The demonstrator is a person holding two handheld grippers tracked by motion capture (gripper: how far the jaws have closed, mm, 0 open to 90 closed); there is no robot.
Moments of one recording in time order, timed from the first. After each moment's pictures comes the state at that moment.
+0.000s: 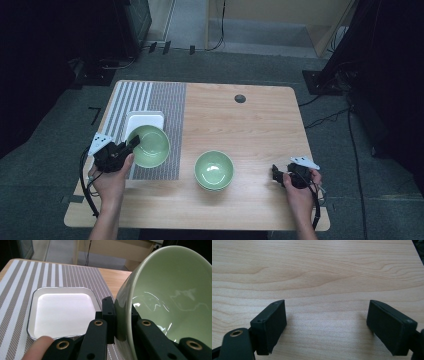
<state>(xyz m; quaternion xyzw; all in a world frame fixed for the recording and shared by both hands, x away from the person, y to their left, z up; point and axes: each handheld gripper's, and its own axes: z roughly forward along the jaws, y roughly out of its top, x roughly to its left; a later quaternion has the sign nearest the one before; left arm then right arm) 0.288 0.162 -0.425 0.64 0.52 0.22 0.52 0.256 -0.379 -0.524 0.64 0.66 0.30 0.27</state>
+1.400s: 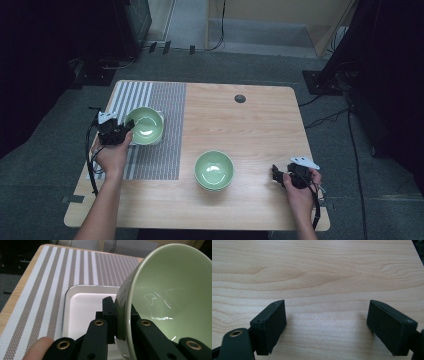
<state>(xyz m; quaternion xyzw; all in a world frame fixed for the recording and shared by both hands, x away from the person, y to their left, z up) 0.380 0.178 -0.446 0.64 0.60 0.24 0.42 0.256 -0.379 -0.524 0.64 0.66 0.30 0.27</state>
